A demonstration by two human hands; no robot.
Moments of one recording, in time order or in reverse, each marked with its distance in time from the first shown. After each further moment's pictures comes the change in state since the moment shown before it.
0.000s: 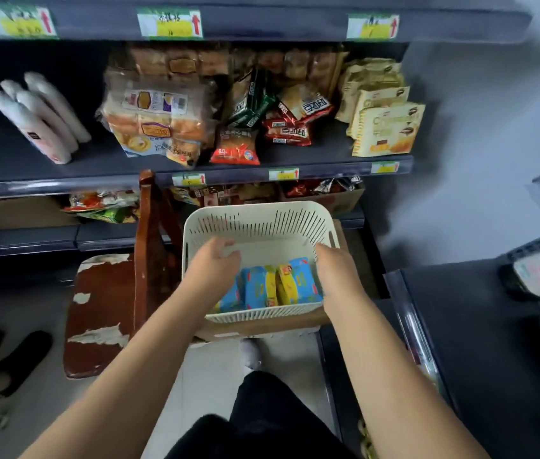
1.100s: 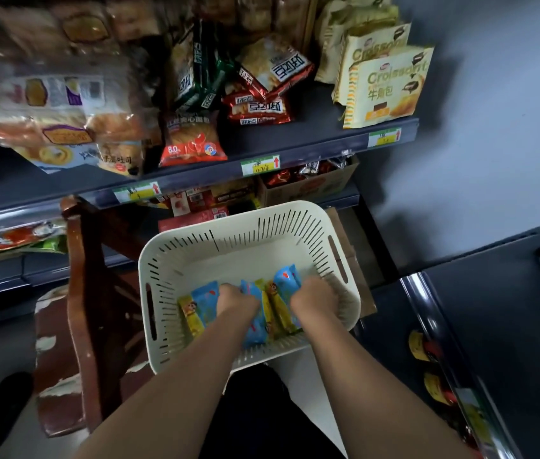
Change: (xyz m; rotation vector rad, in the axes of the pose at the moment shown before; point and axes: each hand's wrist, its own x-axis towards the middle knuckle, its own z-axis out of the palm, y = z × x) left_hand 0.147 -0.067 0.143 0.152 -0.140 -0.355; right_hand 0.163 0.082 0.068 -0.875 0.068 -0.014
